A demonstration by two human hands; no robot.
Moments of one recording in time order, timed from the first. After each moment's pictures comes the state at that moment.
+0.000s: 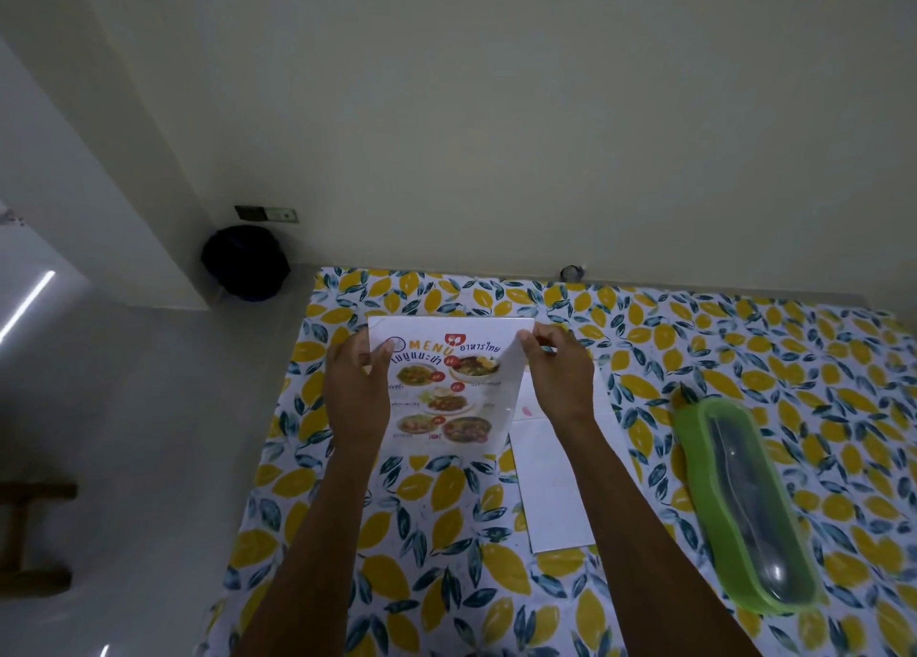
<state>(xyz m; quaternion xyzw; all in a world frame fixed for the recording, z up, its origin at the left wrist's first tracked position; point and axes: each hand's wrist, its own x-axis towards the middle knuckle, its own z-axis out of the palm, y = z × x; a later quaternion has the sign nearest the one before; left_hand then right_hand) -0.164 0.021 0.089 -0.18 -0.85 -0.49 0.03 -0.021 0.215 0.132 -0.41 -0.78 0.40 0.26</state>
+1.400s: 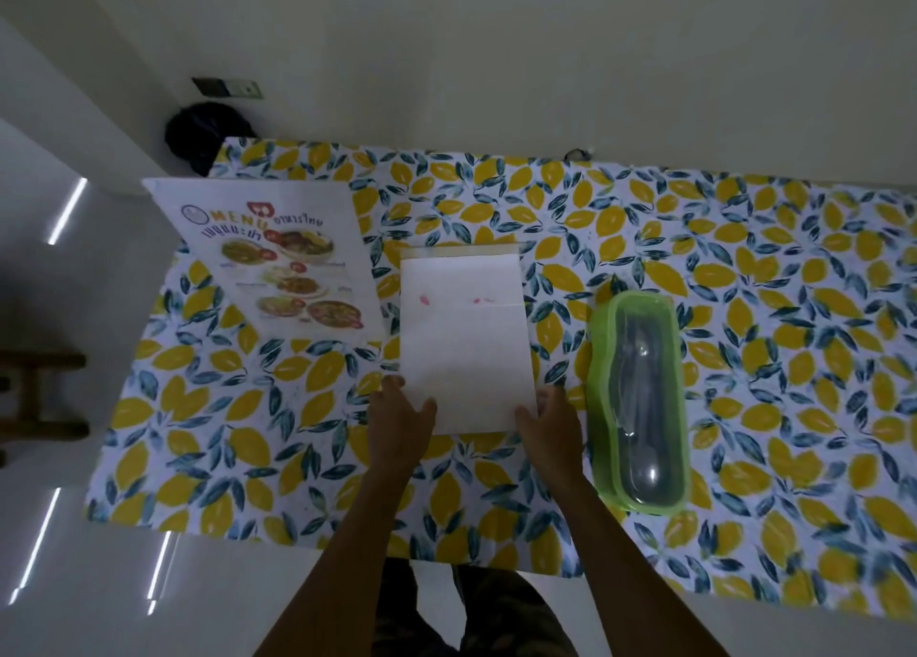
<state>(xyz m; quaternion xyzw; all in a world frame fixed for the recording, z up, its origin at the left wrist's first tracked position) 0.108 0.137 -0.019 -0.03 -0.92 -0.30 -0.25 0.229 0.286 -0.020 -0.53 -0.73 0.43 -0.02</state>
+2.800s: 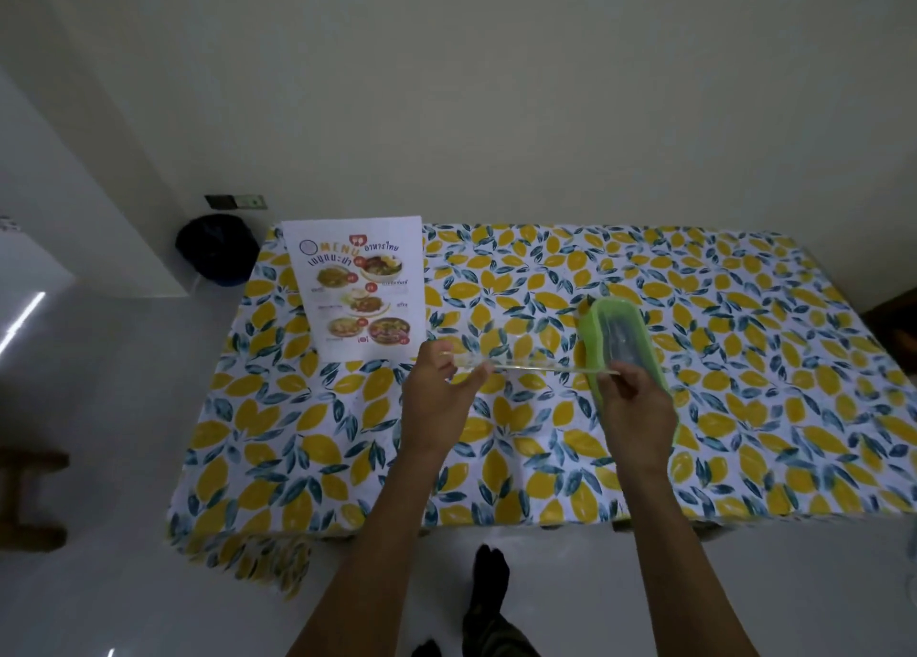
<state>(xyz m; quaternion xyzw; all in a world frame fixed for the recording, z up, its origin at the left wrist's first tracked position) 0.132 0.050 0.118 -0.22 -0.78 -0.55 -0.19 0.299 0.189 0.141 -0.54 -0.69 0.37 0.32</state>
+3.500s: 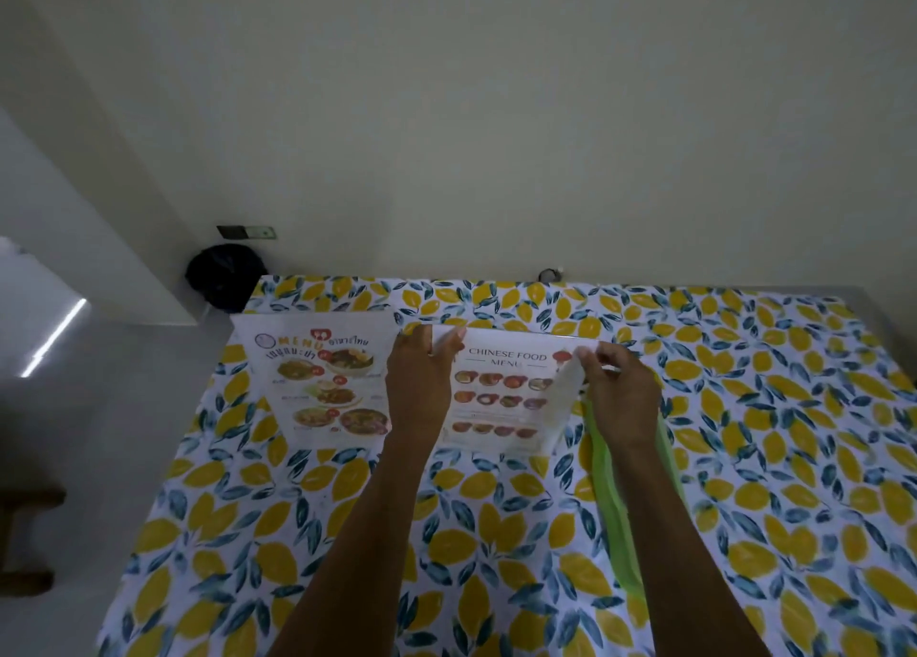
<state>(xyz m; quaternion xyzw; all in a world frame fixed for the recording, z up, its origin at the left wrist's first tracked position) 0.000 0.204 0.129 -0.20 -0.88 -0.42 -0.03 0.172 0.358 0.149 -0.48 -0.73 0.37 0.32</state>
